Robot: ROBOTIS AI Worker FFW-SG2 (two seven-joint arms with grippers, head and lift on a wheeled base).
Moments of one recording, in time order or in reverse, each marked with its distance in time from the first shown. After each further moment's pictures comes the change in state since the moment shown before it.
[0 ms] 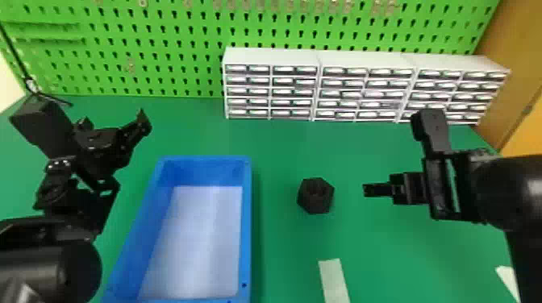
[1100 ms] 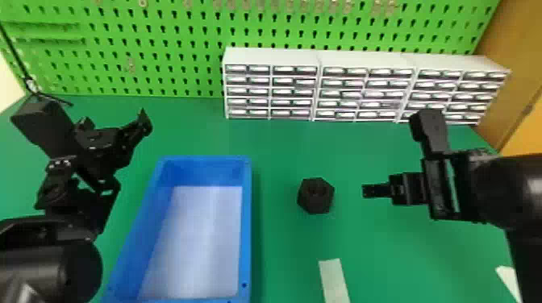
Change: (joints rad) left arm -0.002 0.000 -0.002 0.002 0.000 0.000 0.000; right arm -0.005 -0.009 0.004 0.012 -0.019 0.000 0.000
